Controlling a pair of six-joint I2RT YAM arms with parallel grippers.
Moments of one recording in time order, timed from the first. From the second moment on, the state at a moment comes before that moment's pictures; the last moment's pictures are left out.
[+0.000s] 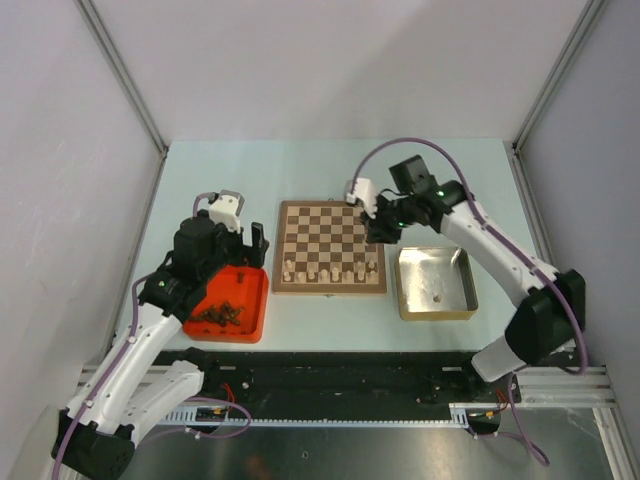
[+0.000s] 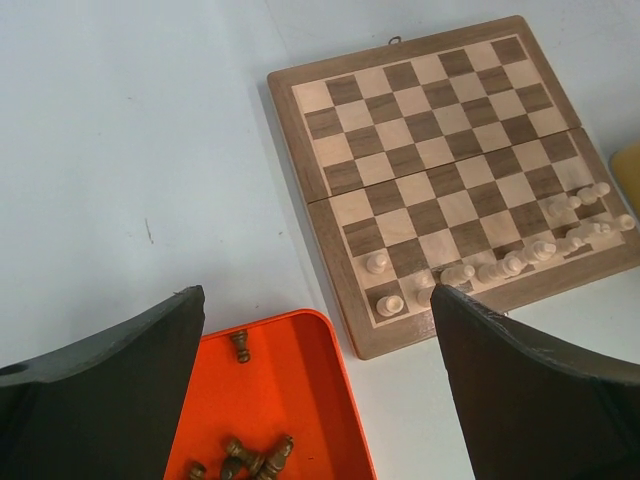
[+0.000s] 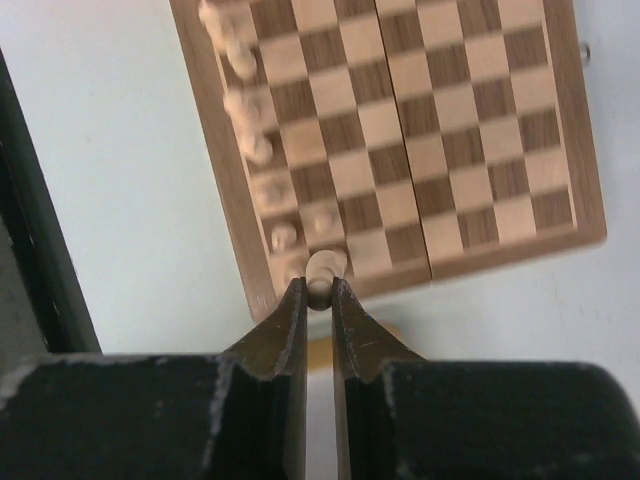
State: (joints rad) left arm -0.38 0.80 0.80 -0.43 -0.02 -0.08; right arm 0.50 1.47 1.36 -0.82 -0.49 -0.68
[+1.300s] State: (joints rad) left arm -0.34 0.69 0.78 -0.43 -0.28 -0.07; right arm 0.83 2.22 1.95 -0.81 -0.43 -0.47
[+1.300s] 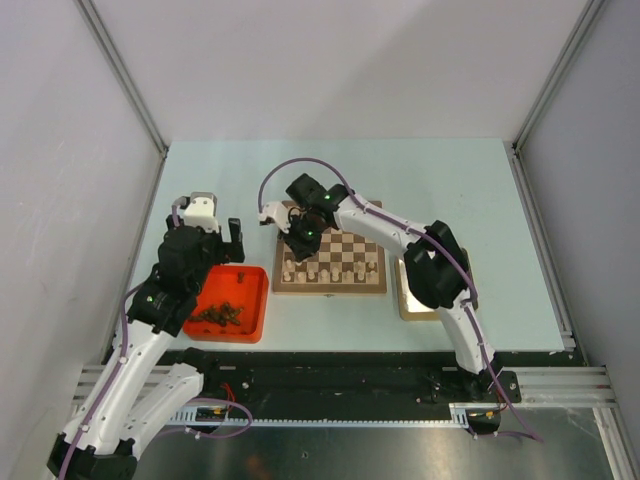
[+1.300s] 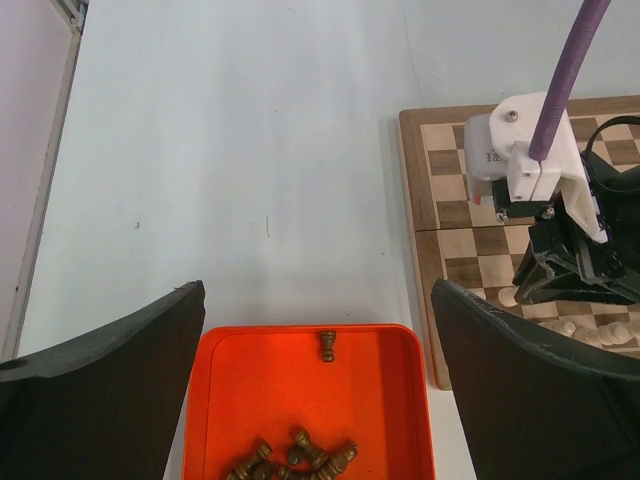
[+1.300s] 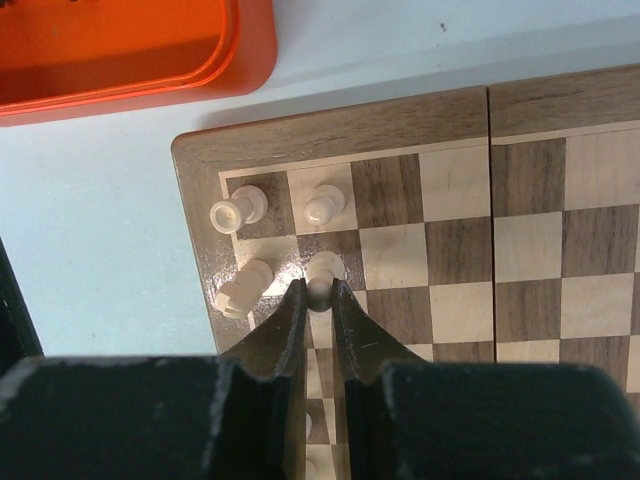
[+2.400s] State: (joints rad) left arm -0.34 0.69 0.78 -0.43 -0.27 -0.07; right arm 0.86 2.26 1.98 -0.85 -0.35 -0.48
